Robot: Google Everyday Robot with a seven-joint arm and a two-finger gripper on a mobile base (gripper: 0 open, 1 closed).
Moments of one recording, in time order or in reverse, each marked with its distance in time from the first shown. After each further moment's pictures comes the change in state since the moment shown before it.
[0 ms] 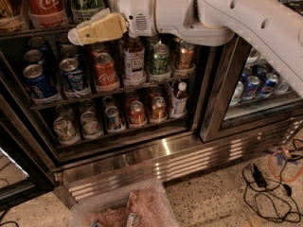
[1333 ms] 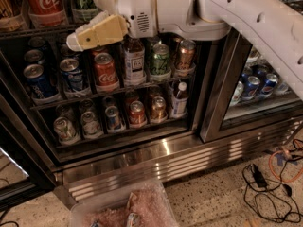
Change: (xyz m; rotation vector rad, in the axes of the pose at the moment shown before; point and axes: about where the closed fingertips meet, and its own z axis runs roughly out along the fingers) arm -0.002 0.033 0.003 -0.189 0.003 0.077
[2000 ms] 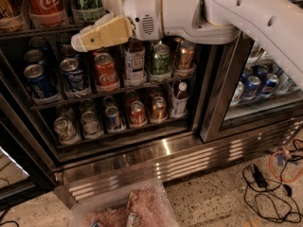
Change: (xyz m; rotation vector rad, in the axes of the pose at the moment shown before) arm 0.005 -0.003 -0.015 0.075 0.023 0.032
